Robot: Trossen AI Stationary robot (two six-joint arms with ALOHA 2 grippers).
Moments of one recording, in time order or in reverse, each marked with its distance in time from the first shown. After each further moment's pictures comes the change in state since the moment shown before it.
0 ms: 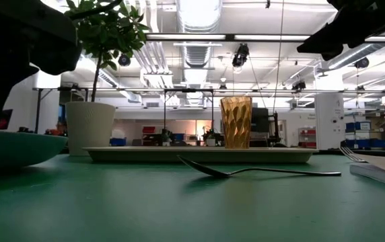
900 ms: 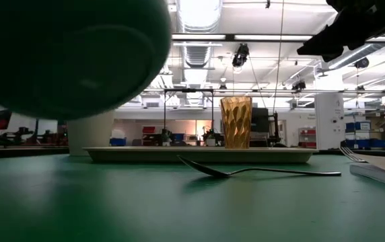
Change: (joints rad) left arm 0.007 -0.009 0.565 -0.359 -0.321 0.658; right arm 0.000 0.002 -0.007 -0.001 0.009 0.000
